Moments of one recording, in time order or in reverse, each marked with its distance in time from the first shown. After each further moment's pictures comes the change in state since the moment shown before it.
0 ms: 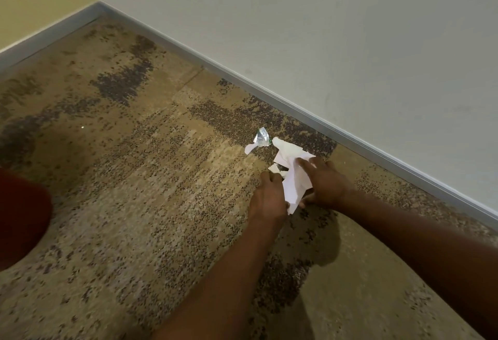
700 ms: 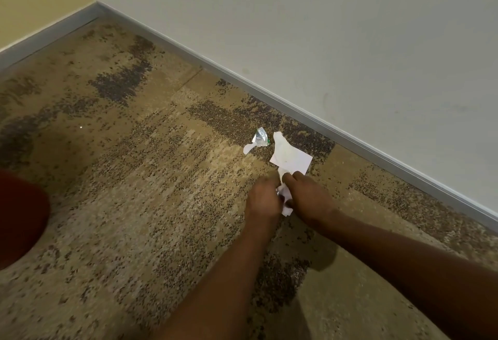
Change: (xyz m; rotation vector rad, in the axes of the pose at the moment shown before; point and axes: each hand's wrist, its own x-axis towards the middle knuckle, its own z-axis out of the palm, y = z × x) left_hand 0.004 -0.008 0.011 -0.244 0.137 0.005; right_hand -0.019 -0.044 0.025 0.078 0.176 -0.122
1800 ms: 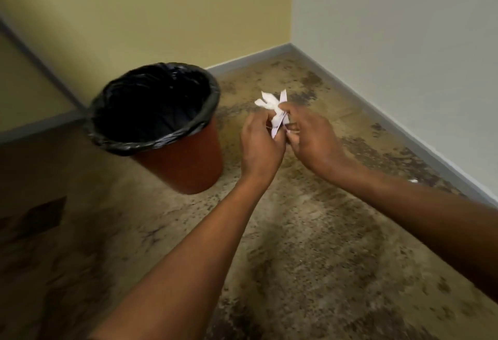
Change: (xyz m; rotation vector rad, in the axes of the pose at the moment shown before) left_hand -0.085 -0.105 -0.309 -0.190 1.018 -0.030; right_hand 0.048 -0.324 -0.116 0.485 0.443 -0.779
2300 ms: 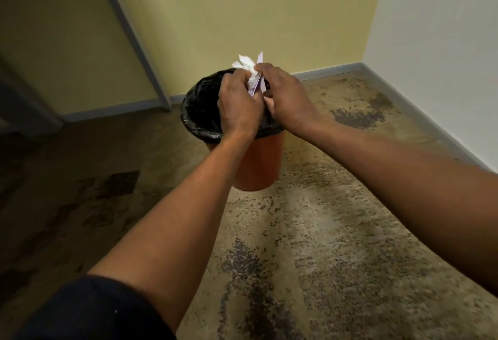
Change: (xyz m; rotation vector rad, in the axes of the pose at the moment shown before) left_hand 0.082 -0.036 -0.166 0.288 0.331 -0.108; right_hand 0.117 -0.137 0.097 0.011 -0.107 -0.290
